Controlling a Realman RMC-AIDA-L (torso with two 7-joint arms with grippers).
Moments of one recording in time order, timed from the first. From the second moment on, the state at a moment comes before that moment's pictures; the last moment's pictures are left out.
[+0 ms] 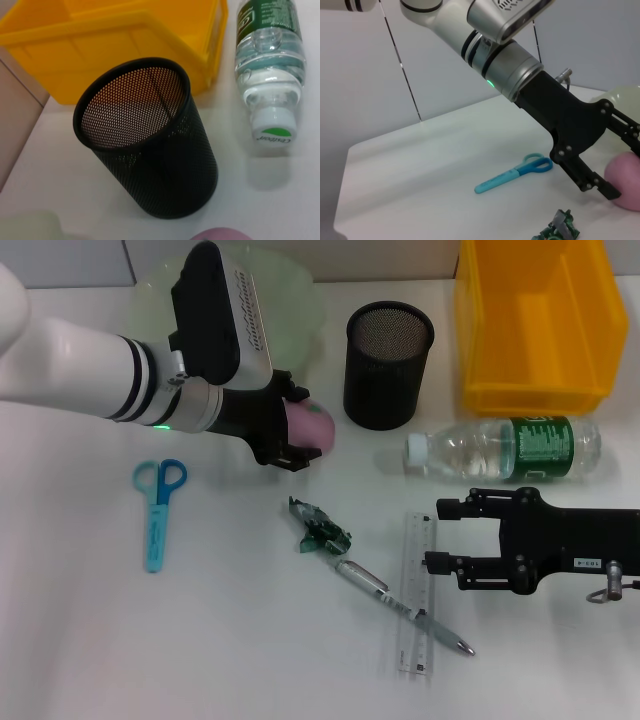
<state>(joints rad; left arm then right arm) -0.78 -2.08 1.39 0.66 2.11 0.90 -1.39 0.51 2.08 -0.55 -0.49 -2.19 -1.64 1.11</state>
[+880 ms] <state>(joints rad) -0.78 -2.08 1.41 0.64 2.10 0.86 -1.39 0.50 2.08 -0.56 -0.49 -2.19 -1.64 1.11</state>
